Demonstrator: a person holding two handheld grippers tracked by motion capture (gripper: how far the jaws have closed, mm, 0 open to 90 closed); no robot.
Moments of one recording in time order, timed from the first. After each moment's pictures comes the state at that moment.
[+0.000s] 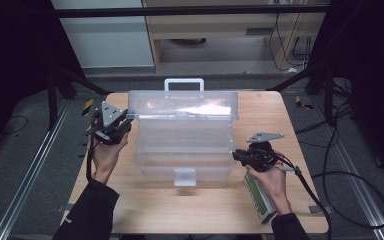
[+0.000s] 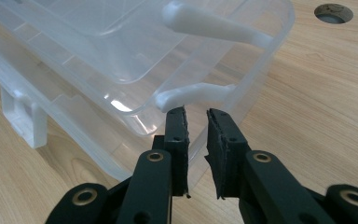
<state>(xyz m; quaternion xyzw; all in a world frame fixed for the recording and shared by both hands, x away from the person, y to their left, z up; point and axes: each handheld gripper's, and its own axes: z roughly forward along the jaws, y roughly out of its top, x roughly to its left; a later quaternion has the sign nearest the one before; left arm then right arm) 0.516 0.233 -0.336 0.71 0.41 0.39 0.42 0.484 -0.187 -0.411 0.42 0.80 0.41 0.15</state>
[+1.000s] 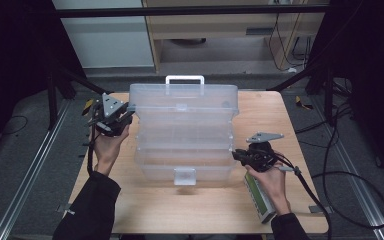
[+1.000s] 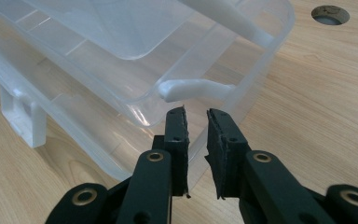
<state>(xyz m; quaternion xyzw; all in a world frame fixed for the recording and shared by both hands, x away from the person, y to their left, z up) 0.533 0.231 -0.326 0.71 0.41 0.39 0.42 0.483 -0.186 -0.411 0.43 0.79 0.41 0.15</state>
